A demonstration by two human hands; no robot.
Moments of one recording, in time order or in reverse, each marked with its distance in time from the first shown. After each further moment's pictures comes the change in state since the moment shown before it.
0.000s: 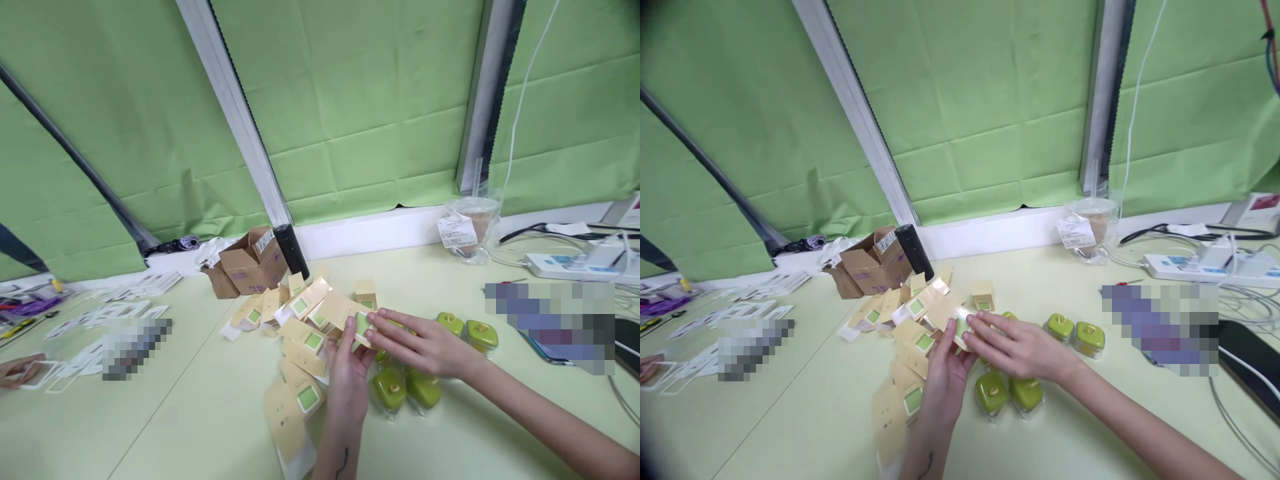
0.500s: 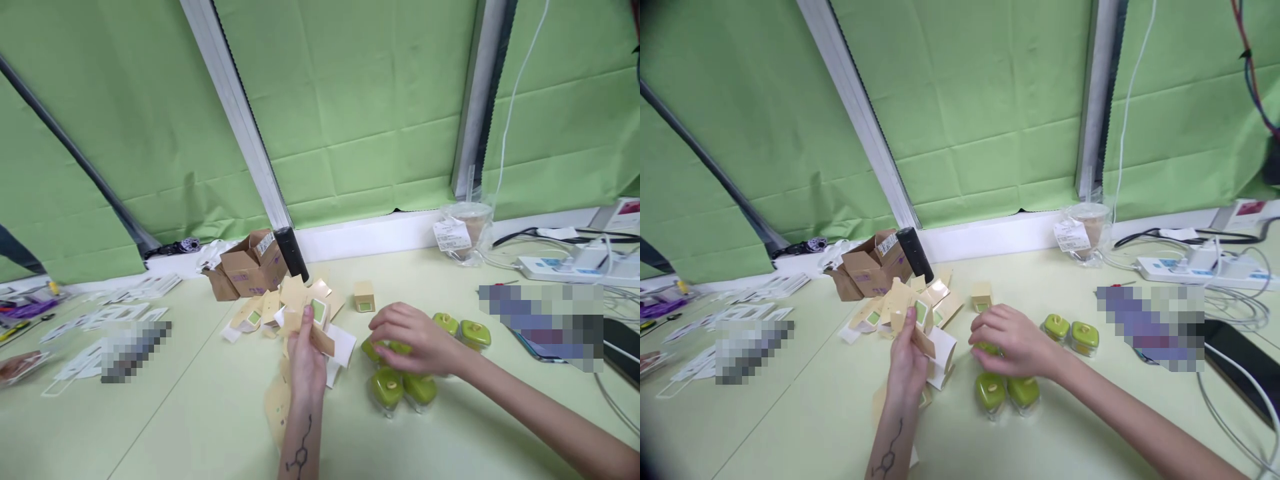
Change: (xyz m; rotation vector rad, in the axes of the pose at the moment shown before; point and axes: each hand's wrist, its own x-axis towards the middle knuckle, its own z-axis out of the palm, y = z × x) left_hand 0.034 0.044 -0.026 0.344 0.176 0.345; right_hand 0.016 0.003 0.002 0.472 -0.191 0.407
